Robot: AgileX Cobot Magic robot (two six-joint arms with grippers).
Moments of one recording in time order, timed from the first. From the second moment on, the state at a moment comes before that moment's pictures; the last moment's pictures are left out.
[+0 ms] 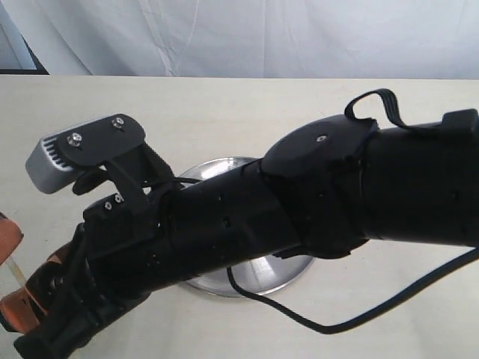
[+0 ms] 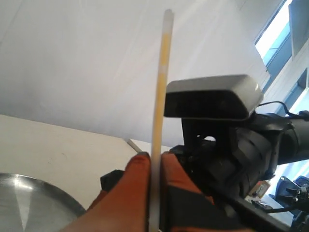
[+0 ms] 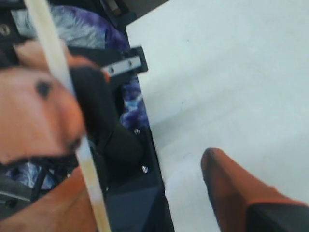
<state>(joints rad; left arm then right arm) -0.17 0.03 -0.01 1.30 -0.68 -1.99 0.93 1.61 -0.97 1.64 0.52 -1.43</state>
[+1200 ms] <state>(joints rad) -0.17 0.03 -0.02 1.45 -0.66 -1.94 0.93 1.61 -0.96 1.54 0.71 -1.35</state>
